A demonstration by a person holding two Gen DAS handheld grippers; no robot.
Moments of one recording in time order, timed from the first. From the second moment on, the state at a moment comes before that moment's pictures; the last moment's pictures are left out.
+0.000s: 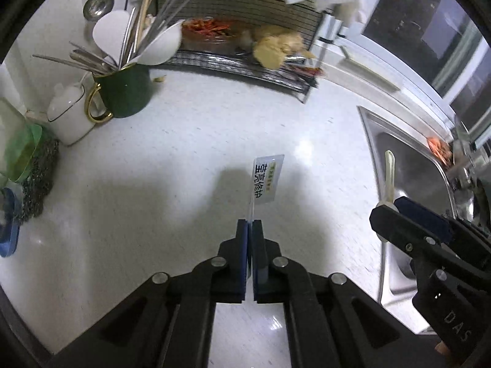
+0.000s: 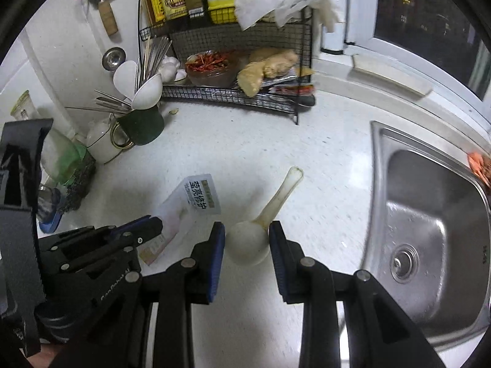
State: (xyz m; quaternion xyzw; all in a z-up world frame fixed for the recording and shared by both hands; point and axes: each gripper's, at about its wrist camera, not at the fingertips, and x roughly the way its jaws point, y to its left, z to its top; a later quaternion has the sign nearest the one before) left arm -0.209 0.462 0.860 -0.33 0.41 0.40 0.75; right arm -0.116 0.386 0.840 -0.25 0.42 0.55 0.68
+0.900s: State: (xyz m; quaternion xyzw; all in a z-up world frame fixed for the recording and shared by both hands) left arm -0.182 0.233 0.934 -0.25 0.39 0.38 0.80; right arm -0.091 0.163 0.883 -0.18 0.38 0.54 0.73
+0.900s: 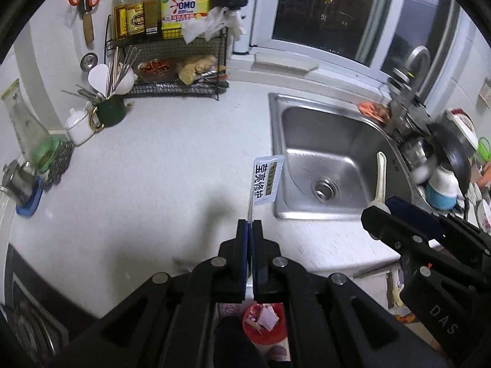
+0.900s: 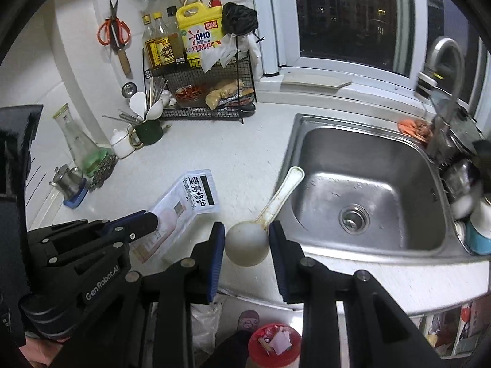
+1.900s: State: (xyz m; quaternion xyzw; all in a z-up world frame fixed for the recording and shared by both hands) left arm -0.206 0.078 0.870 -0.28 0.48 0.28 0.78; right arm -0.118 0.008 0.826 -0.19 0.45 0.47 0.73
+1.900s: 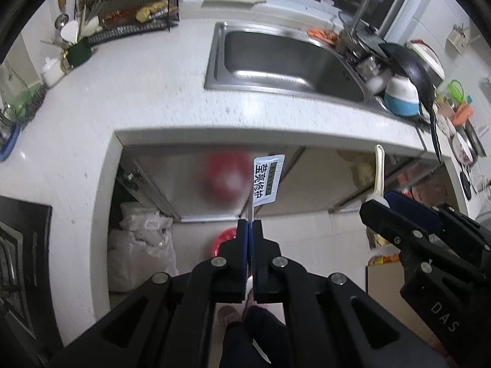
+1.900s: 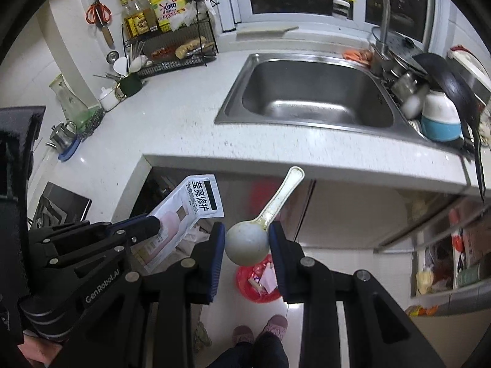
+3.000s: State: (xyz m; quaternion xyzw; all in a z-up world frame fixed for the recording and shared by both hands) left arm -0.182 0.061 0.456 -0.34 0.55 0.24 0.72; right arm -0.076 -0.006 0.442 -0.24 0.51 0.46 0.69
